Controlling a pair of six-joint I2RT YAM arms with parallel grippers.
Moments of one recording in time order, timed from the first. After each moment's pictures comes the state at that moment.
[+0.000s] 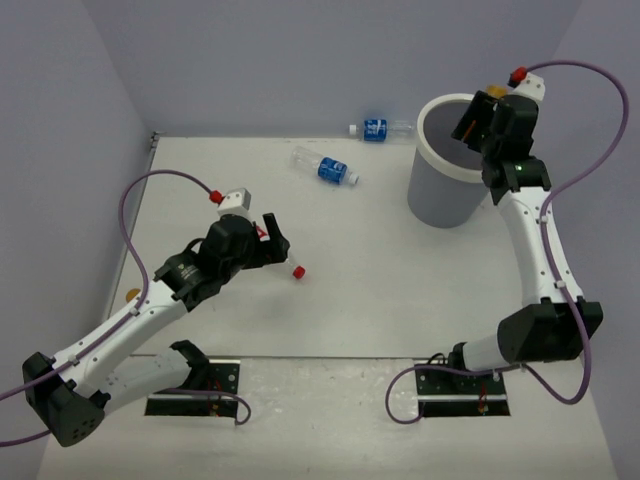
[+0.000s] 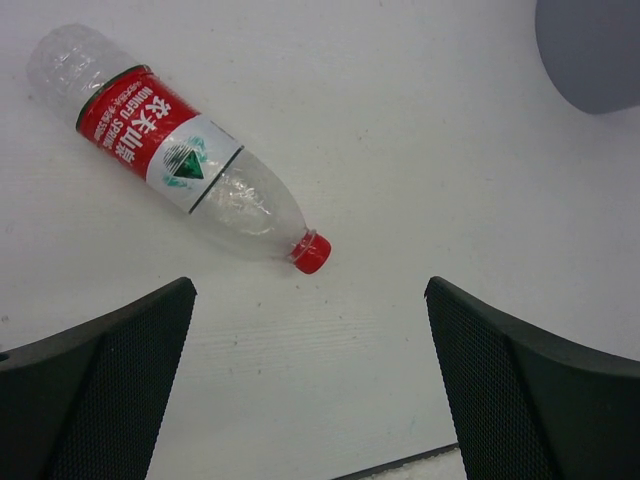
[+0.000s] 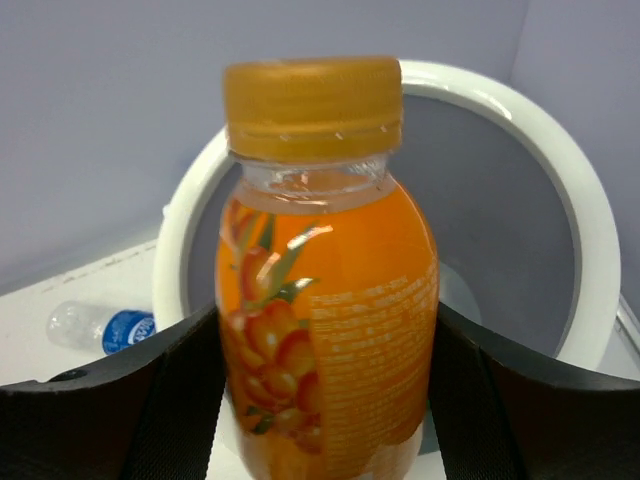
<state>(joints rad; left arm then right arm) -0.69 0.96 0.87 -0.53 -0.29 -0.70 0.03 1.44 1.55 -0.39 0.22 0.32</state>
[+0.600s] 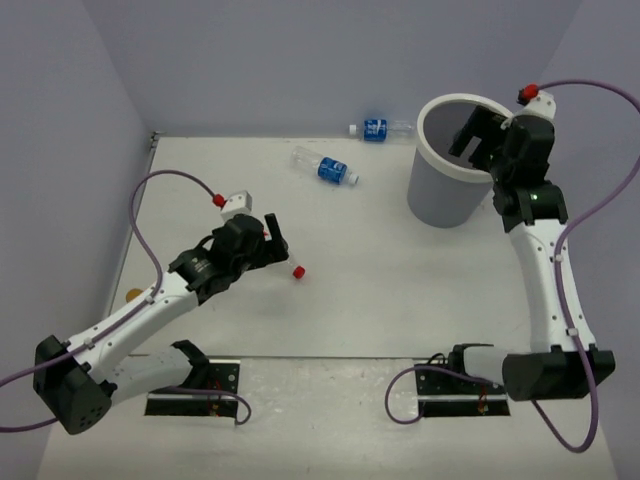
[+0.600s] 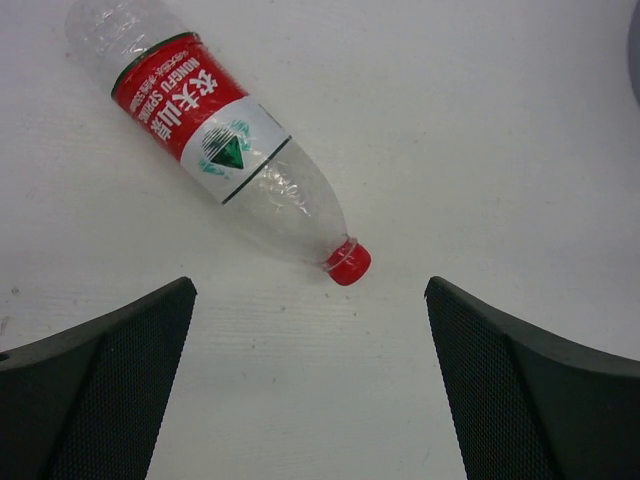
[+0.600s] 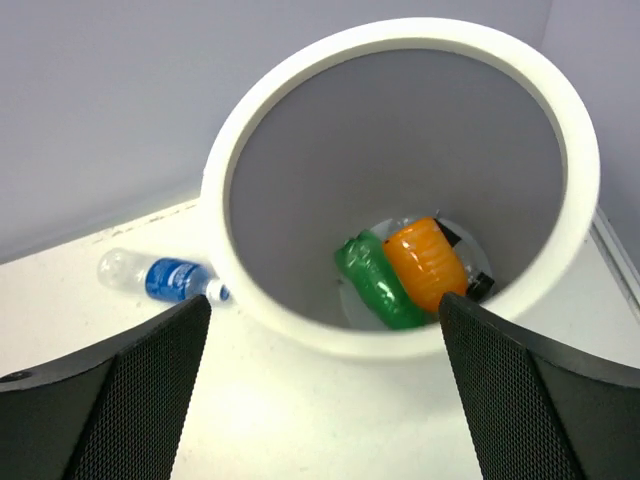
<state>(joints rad) -0.69 1.04 0.85 -0.54 -0.37 -0.77 0.02 1.27 1.47 -0.50 0.14 0.34</state>
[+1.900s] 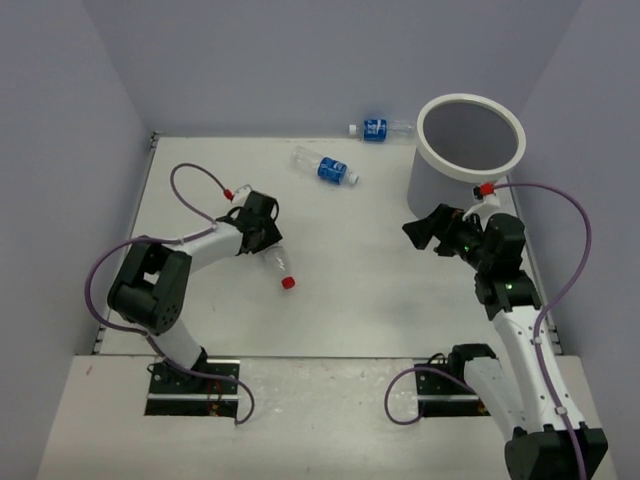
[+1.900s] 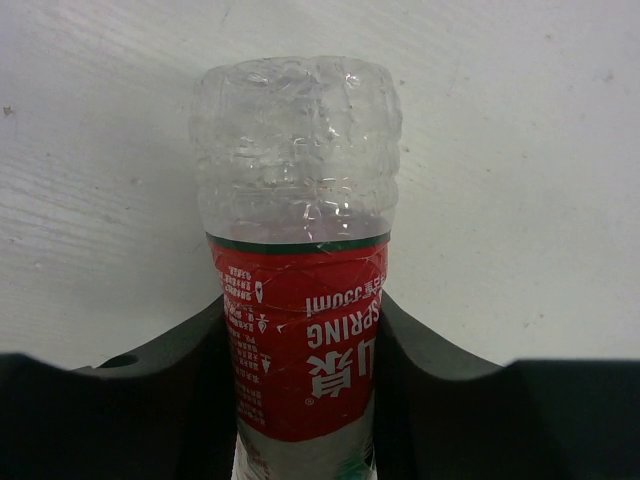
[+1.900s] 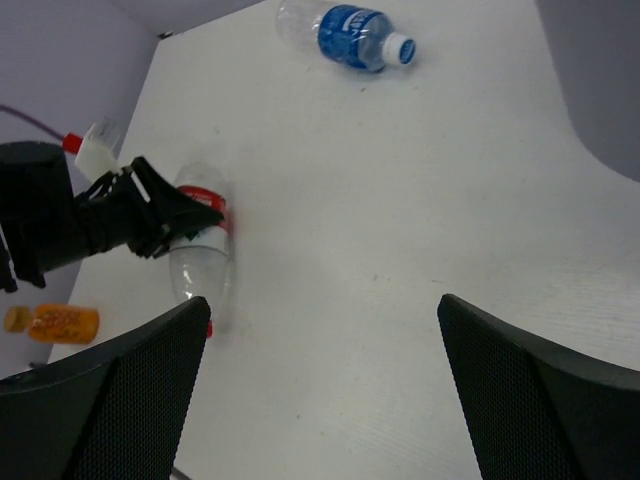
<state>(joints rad) -0.44 1.67 0.94 -0.23 -0.26 -0.86 0.07 0.76 0.70 -0.27 -0.42 0.48</state>
